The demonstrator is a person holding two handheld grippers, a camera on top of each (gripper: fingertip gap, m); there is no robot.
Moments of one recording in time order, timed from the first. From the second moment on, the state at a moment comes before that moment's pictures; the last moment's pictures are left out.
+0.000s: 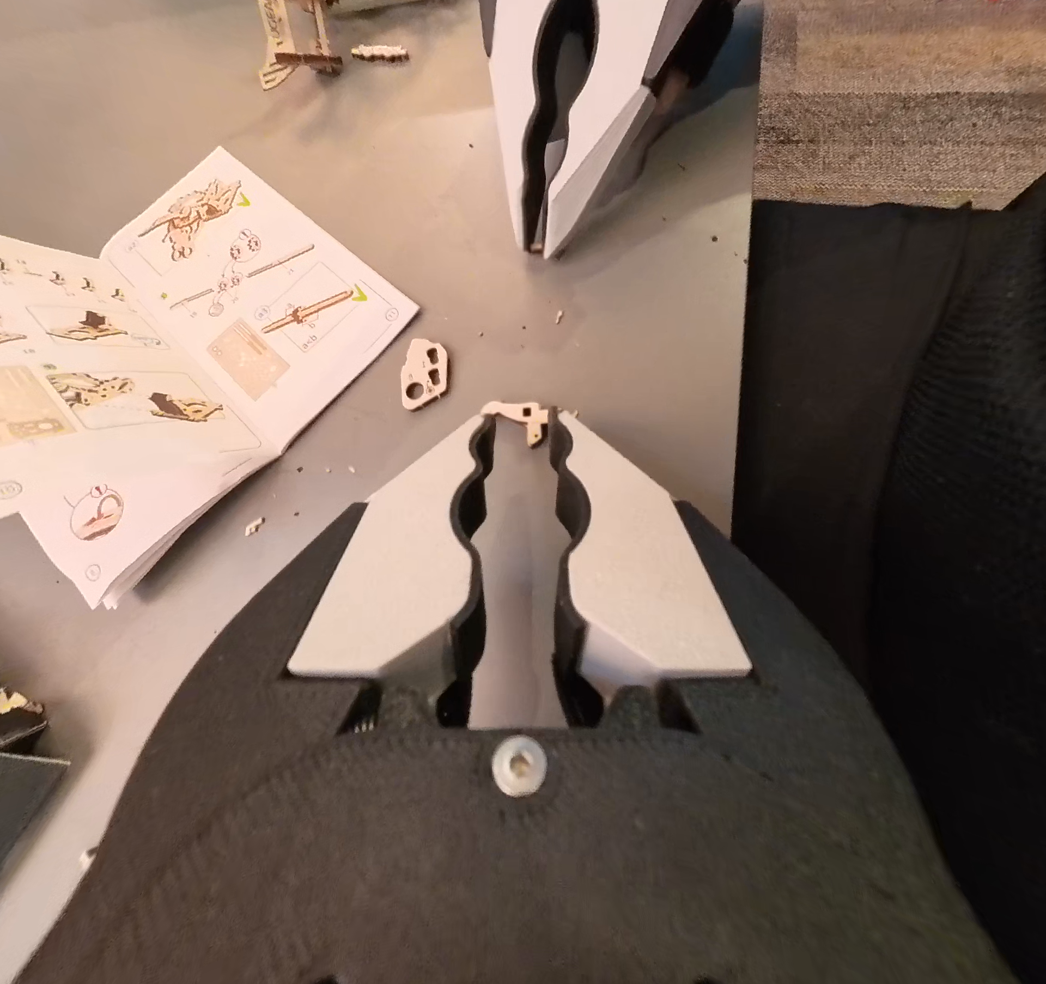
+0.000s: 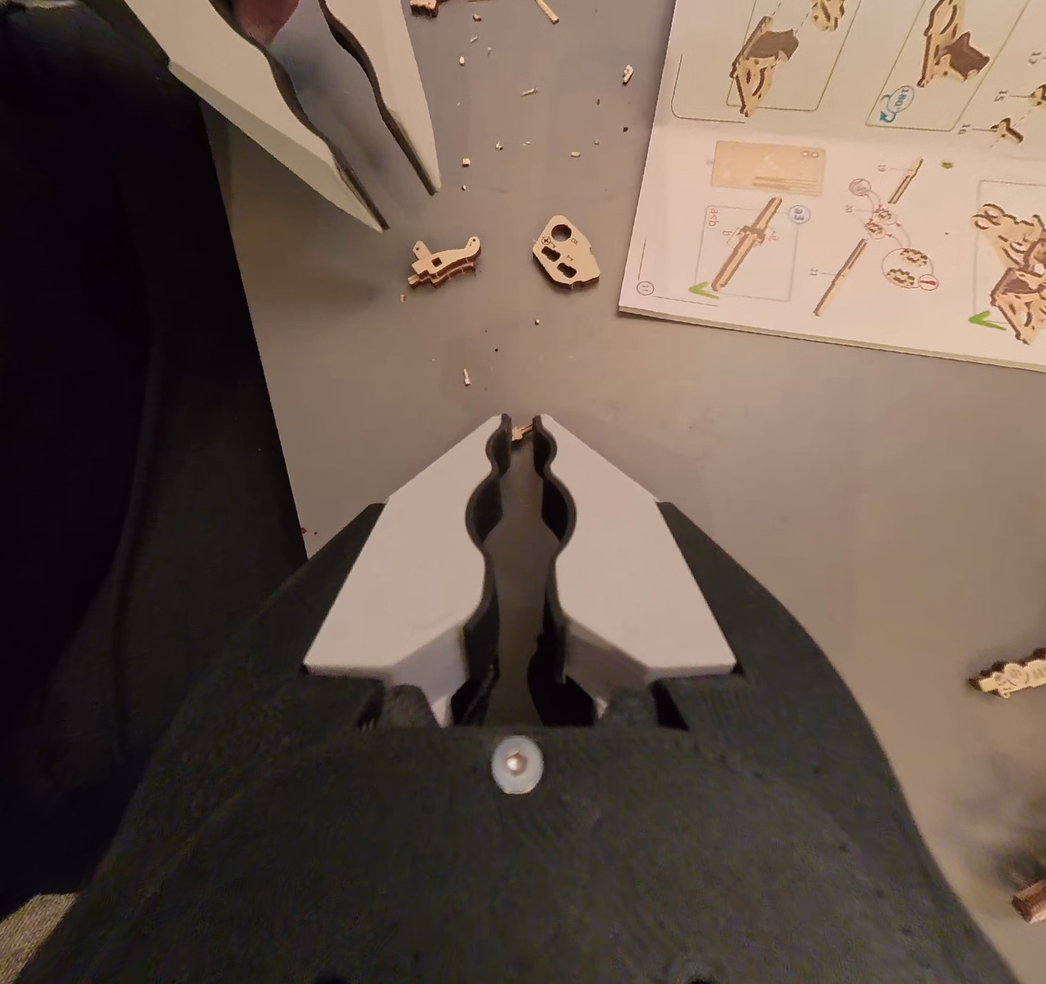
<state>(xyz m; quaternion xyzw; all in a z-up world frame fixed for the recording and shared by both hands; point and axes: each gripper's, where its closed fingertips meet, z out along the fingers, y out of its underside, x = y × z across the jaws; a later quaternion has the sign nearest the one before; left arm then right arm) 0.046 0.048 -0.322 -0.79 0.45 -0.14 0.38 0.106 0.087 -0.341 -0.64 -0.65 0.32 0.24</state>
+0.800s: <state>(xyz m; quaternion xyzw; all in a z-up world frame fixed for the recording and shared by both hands) 0.063 0.066 -0.308 -0.79 0.42 -0.15 0.42 0.098 0.089 -0.298 -0.62 -0.57 0.46 0.27</state>
